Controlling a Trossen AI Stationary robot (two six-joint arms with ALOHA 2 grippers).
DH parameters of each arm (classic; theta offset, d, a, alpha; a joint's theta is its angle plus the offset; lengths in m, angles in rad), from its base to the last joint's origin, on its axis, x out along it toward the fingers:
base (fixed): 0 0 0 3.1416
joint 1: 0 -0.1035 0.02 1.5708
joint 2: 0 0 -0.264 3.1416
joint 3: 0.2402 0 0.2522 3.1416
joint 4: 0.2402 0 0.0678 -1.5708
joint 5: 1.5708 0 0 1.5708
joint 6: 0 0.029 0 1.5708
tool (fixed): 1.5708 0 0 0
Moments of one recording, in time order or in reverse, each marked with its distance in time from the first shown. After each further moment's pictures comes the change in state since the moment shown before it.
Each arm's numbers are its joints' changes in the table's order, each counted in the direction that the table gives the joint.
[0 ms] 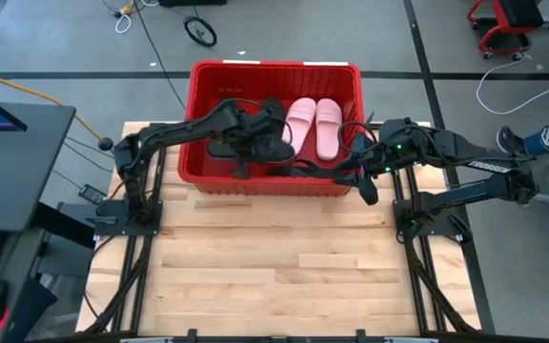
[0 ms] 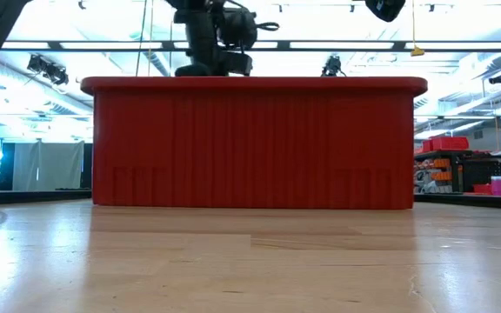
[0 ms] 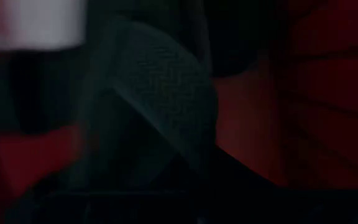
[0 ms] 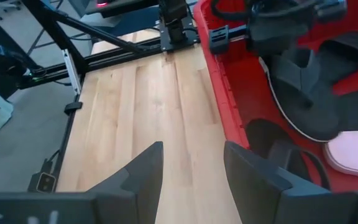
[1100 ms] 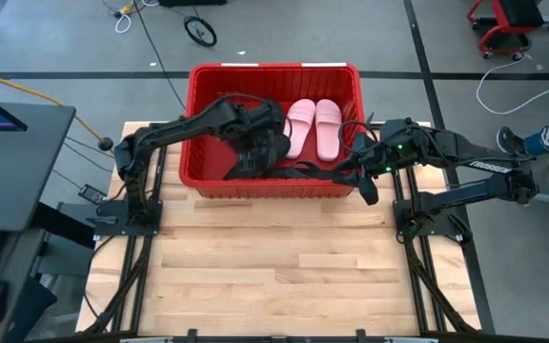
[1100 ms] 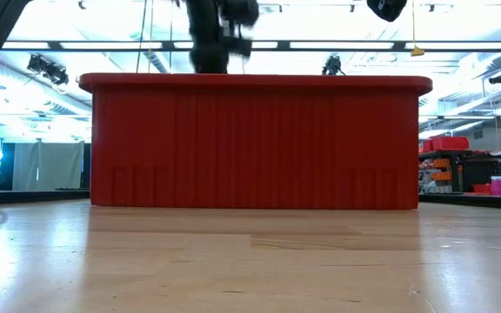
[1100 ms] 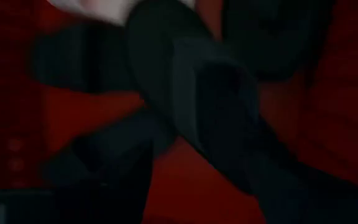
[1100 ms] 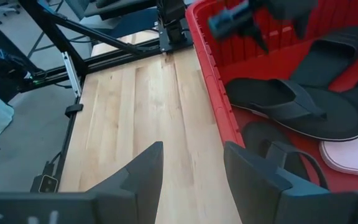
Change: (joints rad) left arm 0.018 -0.007 0.152 0.120 -0.121 -0.275; right arm 0.000 -0.006 0.000 0.003 0.006 0.018
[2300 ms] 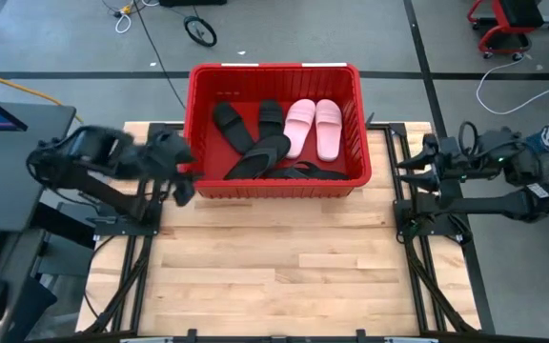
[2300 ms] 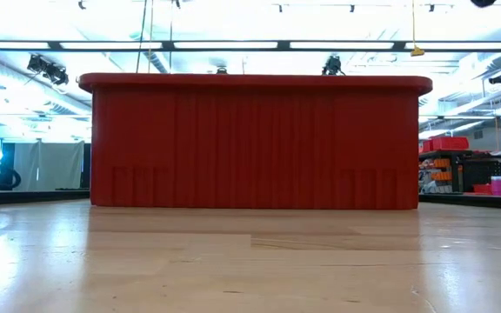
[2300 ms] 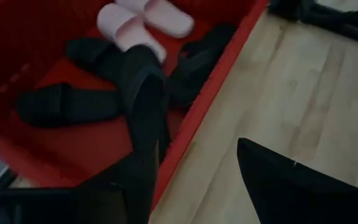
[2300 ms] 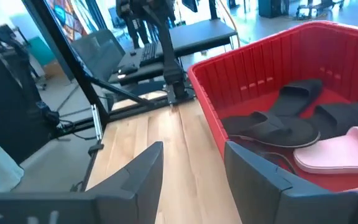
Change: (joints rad) left arm 0.555 -0.624 -0.057 0.207 -0.259 -0.924; right arm 0.000 -0.606 -0.171 0.114 0.059 0.064
